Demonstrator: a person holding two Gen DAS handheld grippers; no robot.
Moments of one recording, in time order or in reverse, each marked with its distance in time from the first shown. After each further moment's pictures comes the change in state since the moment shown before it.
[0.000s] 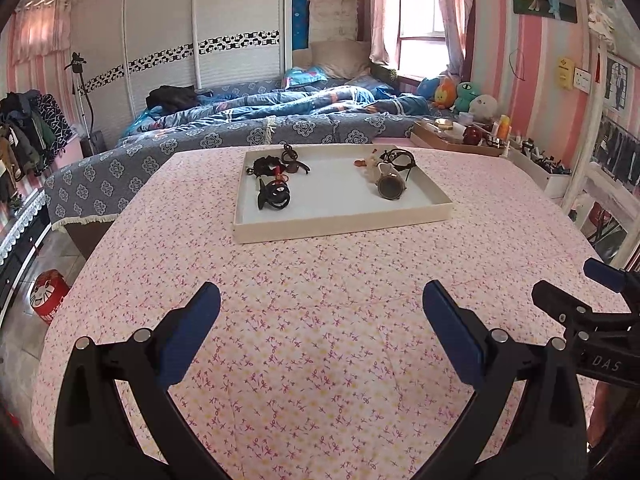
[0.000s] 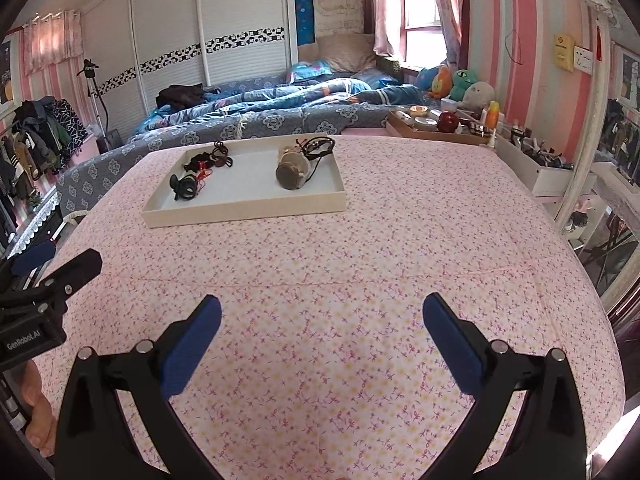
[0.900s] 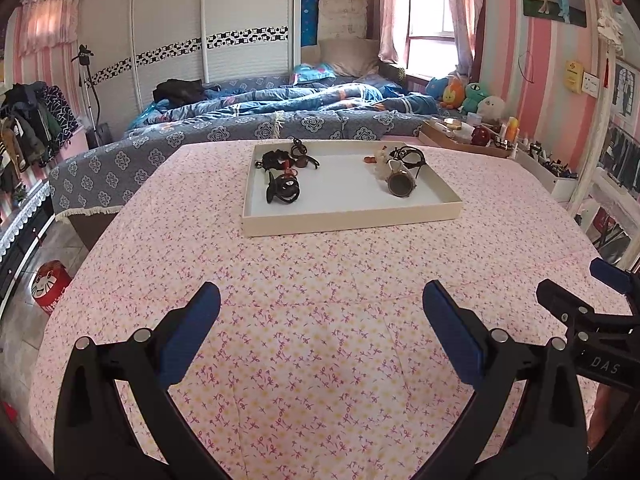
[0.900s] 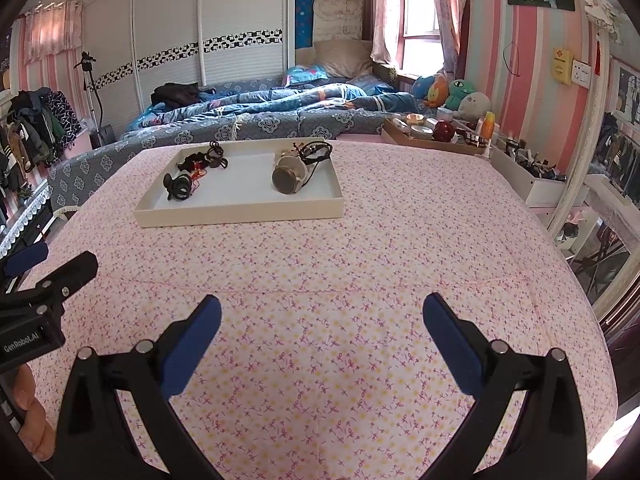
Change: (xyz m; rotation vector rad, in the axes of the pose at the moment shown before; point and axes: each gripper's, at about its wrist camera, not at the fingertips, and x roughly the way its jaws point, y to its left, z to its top) left arm 0.005 0.005 -0.004 -0.024 0.007 0.013; right arm 0.003 0.011 0.002 -0.029 -0.013 -0.041
